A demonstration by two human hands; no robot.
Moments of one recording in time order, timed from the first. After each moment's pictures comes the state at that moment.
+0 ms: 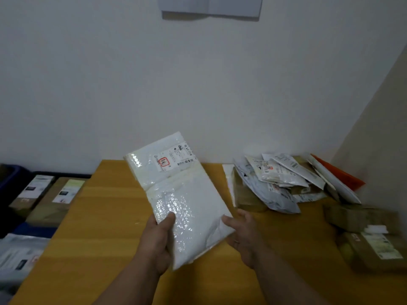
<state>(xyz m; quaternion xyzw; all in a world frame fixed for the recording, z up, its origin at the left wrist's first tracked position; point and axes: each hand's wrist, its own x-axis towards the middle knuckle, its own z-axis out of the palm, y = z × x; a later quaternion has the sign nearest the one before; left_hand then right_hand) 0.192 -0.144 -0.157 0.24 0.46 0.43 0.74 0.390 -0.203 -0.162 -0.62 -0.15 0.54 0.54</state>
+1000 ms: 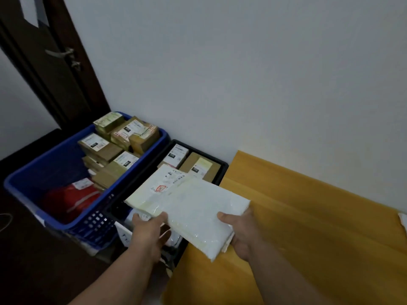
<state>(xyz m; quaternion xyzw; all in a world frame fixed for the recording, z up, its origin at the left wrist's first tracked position) -0.212 -0.018 -0.198 0.04 0.67 0.51 0.54 -0.004 0.024 -0.222 -0.56 -0.21 0.69 0.40</state>
